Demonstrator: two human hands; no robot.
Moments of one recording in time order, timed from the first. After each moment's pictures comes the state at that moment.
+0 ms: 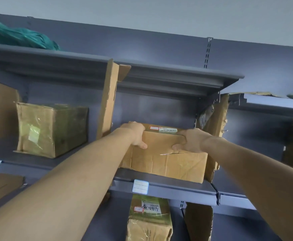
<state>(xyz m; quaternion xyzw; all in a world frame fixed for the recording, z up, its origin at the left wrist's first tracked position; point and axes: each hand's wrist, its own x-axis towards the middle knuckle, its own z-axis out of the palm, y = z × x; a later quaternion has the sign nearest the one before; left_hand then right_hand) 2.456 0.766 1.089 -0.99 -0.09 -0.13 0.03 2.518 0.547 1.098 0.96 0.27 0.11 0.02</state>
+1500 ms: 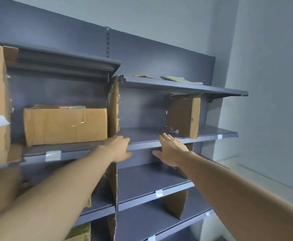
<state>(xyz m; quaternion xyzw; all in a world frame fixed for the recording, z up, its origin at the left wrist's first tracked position) 2.352 0.512 1.003 -0.98 0.17 -0.13 0.02 2.326 0.298 0.997 0.99 0.06 0.16 0.00</state>
